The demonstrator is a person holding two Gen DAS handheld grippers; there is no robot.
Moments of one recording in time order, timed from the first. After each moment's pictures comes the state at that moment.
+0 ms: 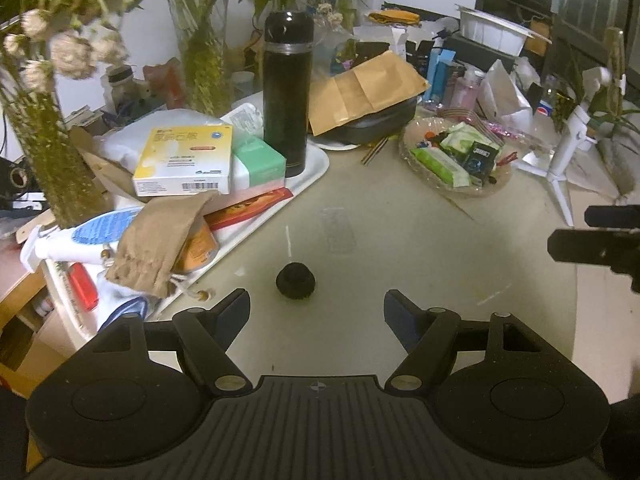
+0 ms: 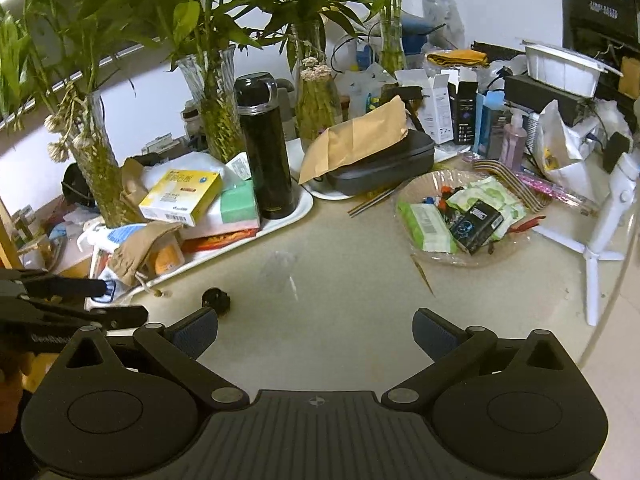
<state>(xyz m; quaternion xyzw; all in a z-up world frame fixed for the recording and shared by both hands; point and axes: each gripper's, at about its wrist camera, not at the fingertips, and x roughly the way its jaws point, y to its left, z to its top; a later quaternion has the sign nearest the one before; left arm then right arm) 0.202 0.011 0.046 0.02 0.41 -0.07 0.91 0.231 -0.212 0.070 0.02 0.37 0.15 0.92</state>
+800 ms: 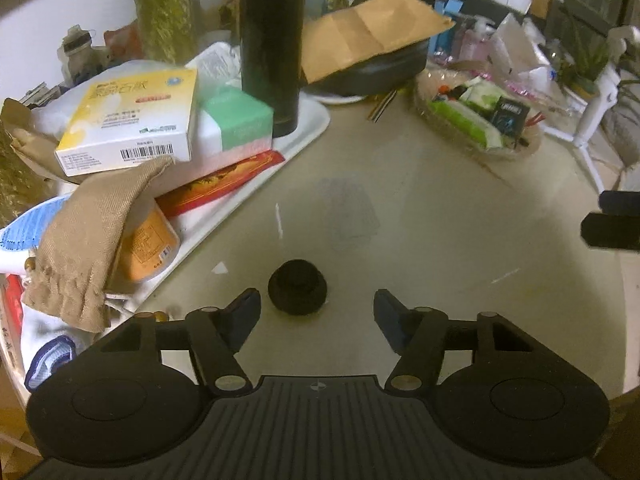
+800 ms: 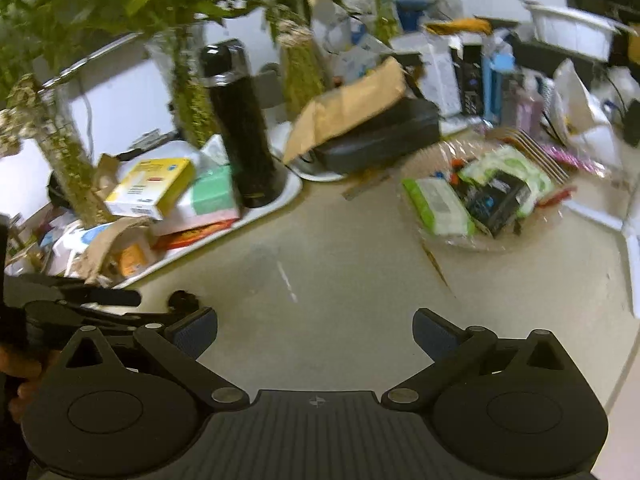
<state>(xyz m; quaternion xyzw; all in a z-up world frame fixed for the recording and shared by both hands) 0.270 0.015 -0.027 0.03 0.45 -0.10 0.89 0.282 -0.228 0.004 0.05 0.39 0.14 0.91</state>
